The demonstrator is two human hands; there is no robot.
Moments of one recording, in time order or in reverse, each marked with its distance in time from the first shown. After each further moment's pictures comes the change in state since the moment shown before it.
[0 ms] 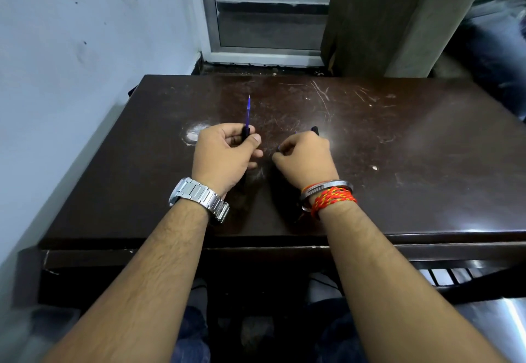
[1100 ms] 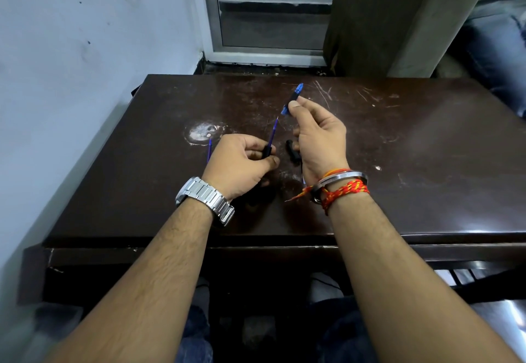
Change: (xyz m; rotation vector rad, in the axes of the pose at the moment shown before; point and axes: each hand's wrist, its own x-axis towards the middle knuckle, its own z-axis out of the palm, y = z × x) left_hand -0.005 -0.004 -0.001 0.200 -0.261 -0.046; right_hand 0.004 -0.019 -0.009 1.148 0.175 0.155
